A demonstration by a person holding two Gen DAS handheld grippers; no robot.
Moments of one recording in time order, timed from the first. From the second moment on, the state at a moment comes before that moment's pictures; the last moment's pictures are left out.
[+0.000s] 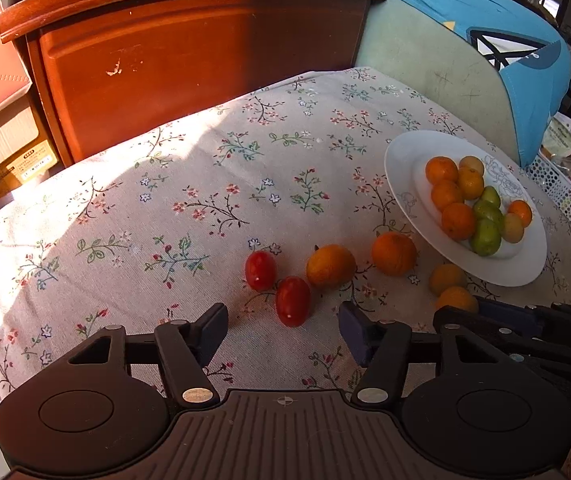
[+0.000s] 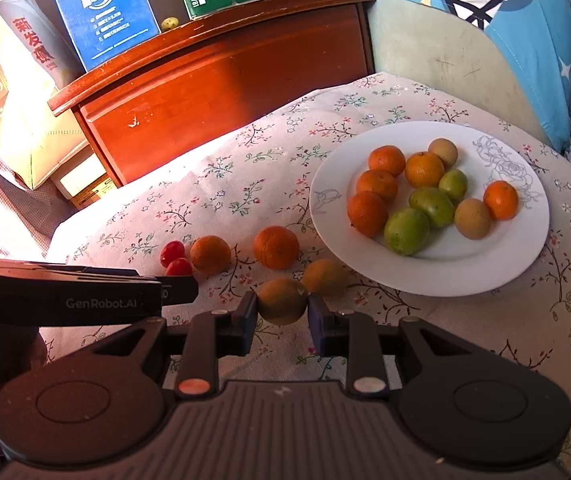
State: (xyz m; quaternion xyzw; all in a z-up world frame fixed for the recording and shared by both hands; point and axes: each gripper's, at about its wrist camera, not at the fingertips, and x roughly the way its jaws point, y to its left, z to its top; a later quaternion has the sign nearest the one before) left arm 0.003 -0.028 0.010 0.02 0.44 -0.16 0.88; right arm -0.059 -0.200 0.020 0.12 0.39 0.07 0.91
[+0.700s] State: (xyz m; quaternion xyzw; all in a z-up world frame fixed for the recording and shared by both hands) left arm 0.000 -0.037 0.012 0.03 0.42 -0.18 0.89; right arm -0.061 -0.203 0.023 0.13 0.39 0.06 0.91
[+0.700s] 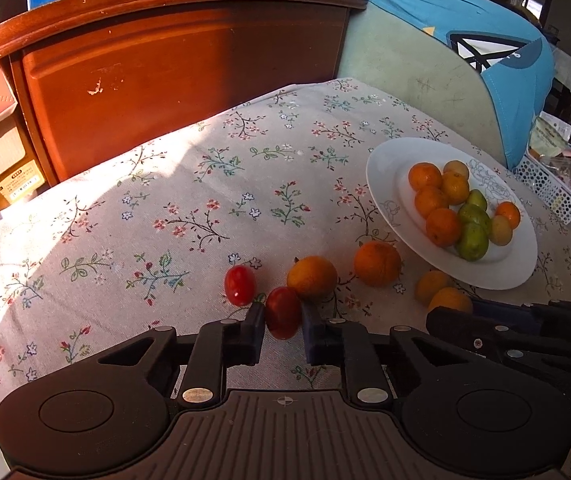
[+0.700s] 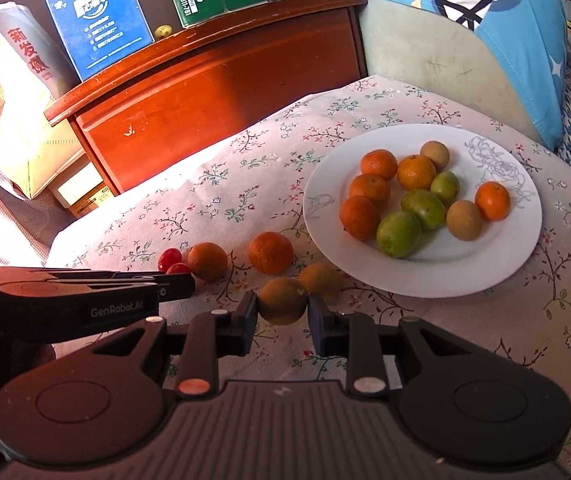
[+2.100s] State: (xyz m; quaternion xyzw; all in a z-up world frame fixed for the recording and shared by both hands) left arm 0.058 -0.133 0.077 0.00 0.33 -0.27 0.90; right arm -0.018 -0.327 0.087 0.18 0.32 0.00 0.93
